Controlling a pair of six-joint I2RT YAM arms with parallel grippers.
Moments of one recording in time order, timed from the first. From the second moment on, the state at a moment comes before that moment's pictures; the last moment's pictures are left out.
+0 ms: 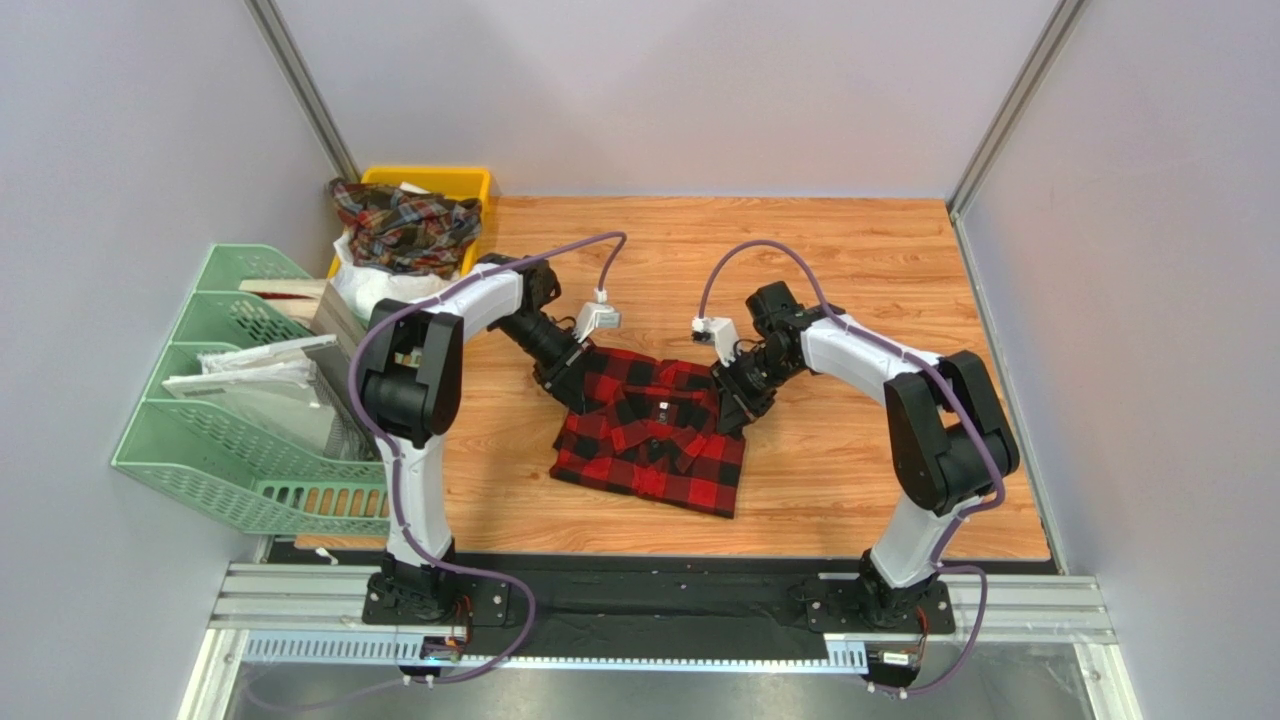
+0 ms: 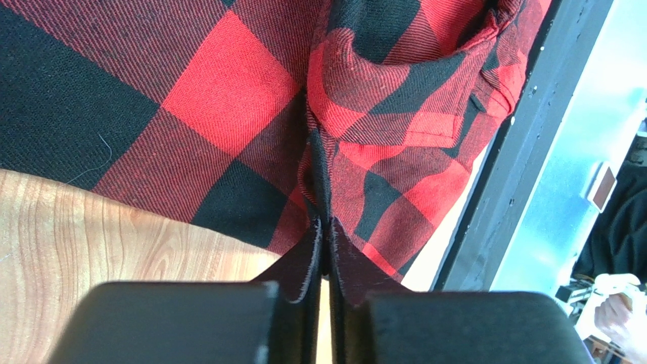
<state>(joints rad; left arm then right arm) -0.29 2.06 1.48 -1.14 0.79 0.77 0.40 1.75 1.11 -0.70 -0.62 -0.37</state>
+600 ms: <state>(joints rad) -0.26 2.06 1.76 -1.19 0.72 0.73 0.33 1.75 1.31 -0.76 -0.58 -0.38</state>
